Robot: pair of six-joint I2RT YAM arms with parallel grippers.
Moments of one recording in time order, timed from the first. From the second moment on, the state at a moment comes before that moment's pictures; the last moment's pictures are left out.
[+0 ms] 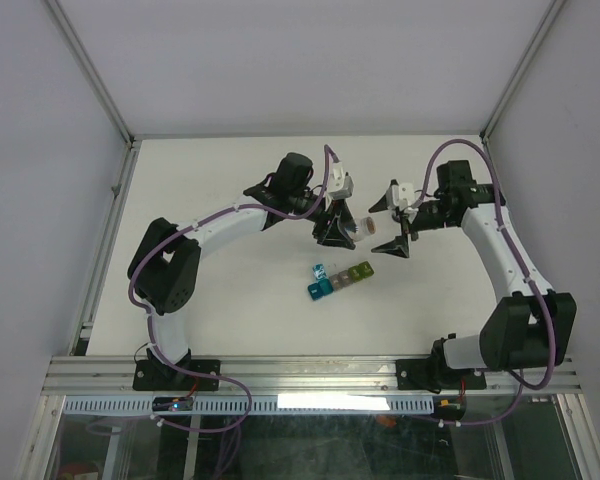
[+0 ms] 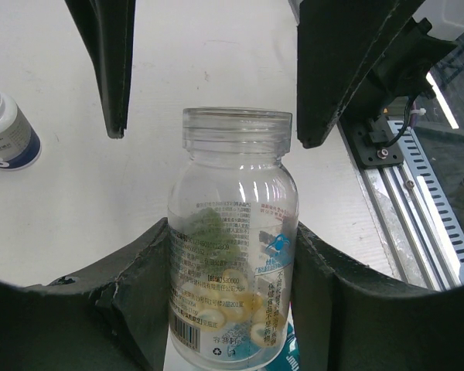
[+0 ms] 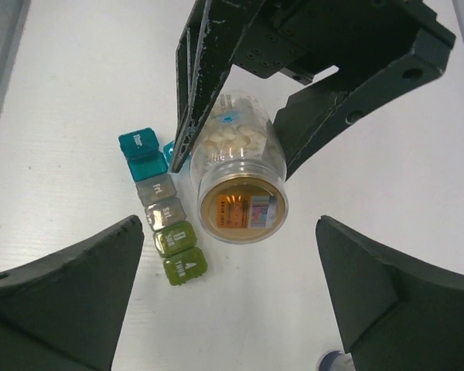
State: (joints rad) left arm -0.69 1.88 1.42 -0.06 1.08 0.29; right arm 0.09 1.39 1.21 -1.09 -1.16 -1.52
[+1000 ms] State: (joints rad) left arm -0.70 1.88 1.44 0.01 1.08 0.23; right arm 0.07 1.19 0.94 -0.37 -1.08 -0.11
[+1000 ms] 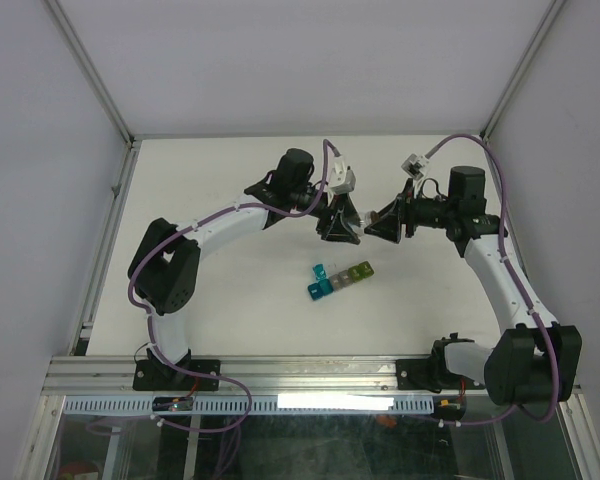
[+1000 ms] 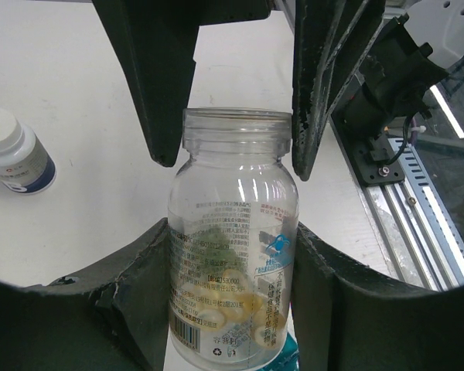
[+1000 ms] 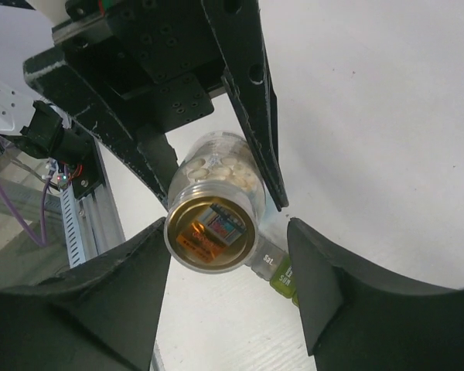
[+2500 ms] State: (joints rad) left arm -0.71 1.89 1.44 -0.09 1.08 0.29; right arm 0.10 1.50 1.36 -1.39 -1.14 -1.98
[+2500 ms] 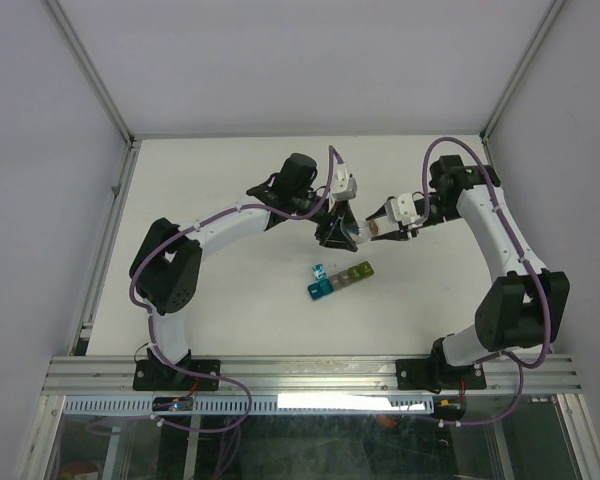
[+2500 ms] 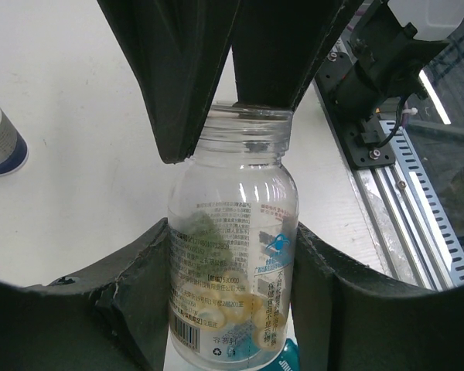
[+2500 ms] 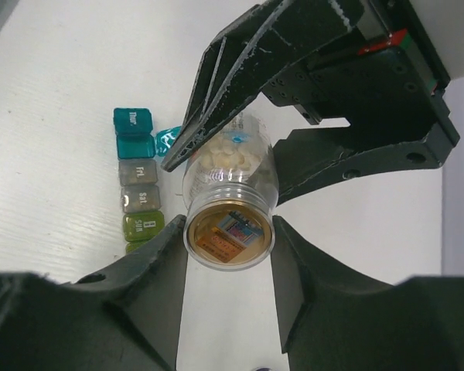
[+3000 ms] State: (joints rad) left arm -0.71 1.89 1.44 -0.07 1.09 0.29; right arm 0.11 1.23 1.14 -1.10 -1.08 -1.57
